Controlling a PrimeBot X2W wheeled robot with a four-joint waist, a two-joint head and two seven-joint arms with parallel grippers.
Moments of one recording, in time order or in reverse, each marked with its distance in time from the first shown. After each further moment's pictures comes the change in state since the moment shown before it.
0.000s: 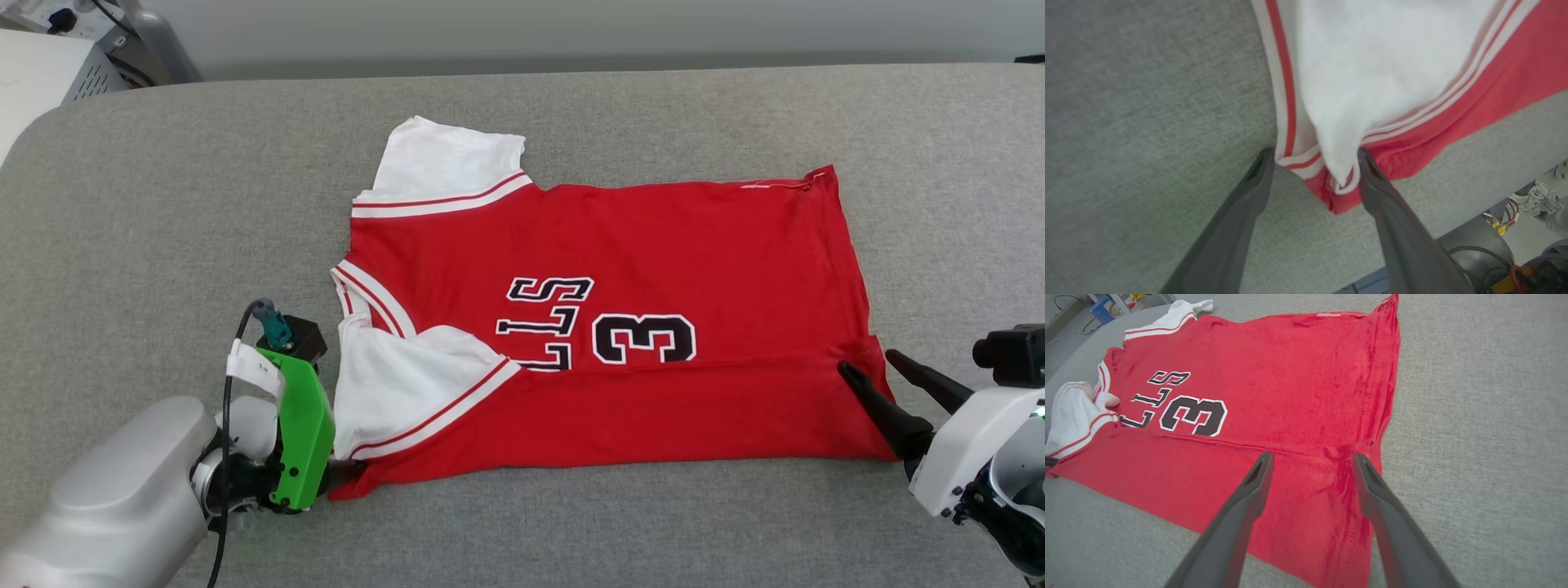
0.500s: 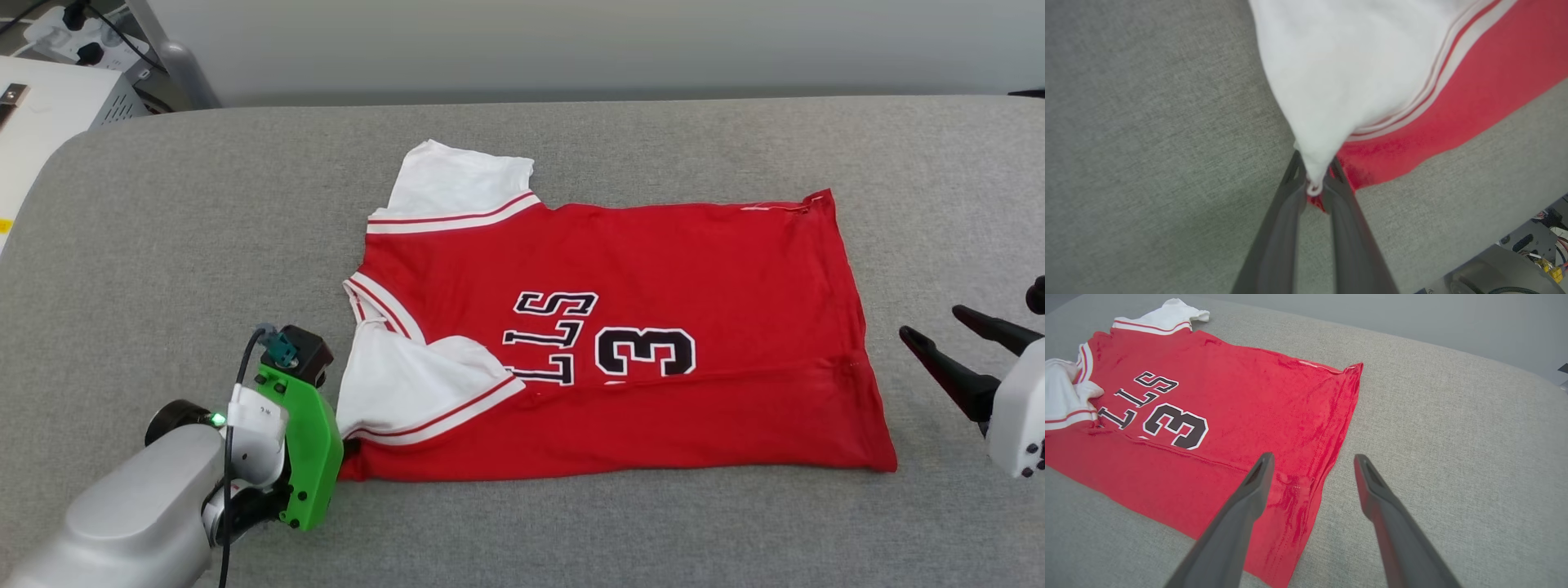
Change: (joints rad) left arm 0.037 0.021 -0.026 -0.057 0.097 -0.002 -0.241; right arm -0.060 -0.141 -0.031 -0.085 -0.070 0.000 0.149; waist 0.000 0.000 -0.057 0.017
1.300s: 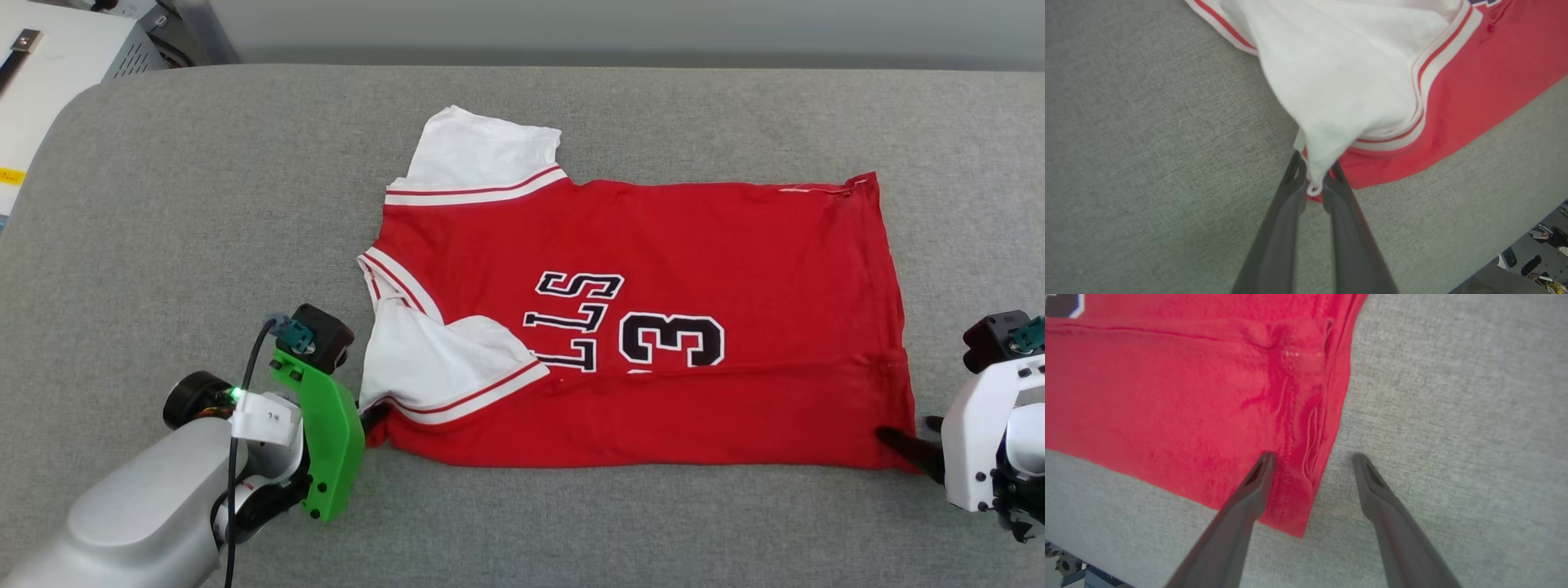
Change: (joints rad) left arm 0.003 0.040 0.013 -0.190 0.053 0.061 -0.084; right arm -0.021 0.130 0.018 0.231 0.025 0.000 0.404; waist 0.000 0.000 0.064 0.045
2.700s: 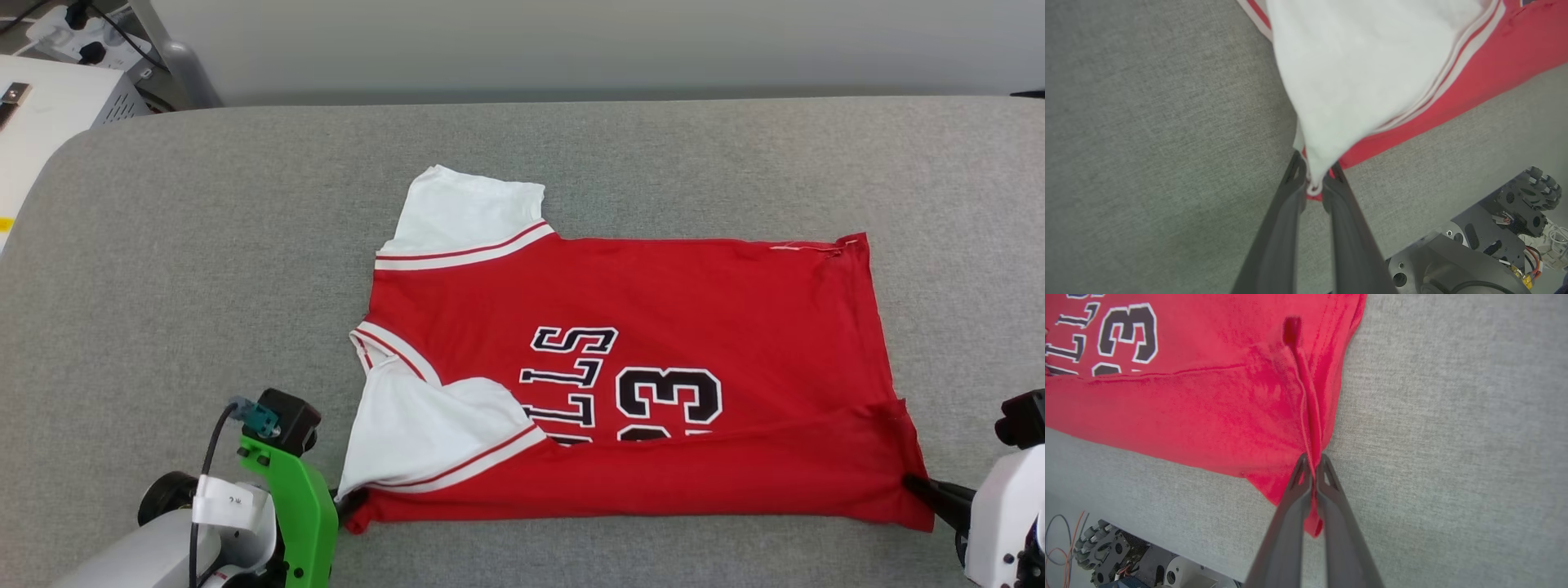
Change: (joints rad) left arm 0.193 0.114 0.018 -0.179 -0.103 0.115 -0.030; right arm 0.291 -0.020 -0.192 -0.236 0.046 0.000 -0.131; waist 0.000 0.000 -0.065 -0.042
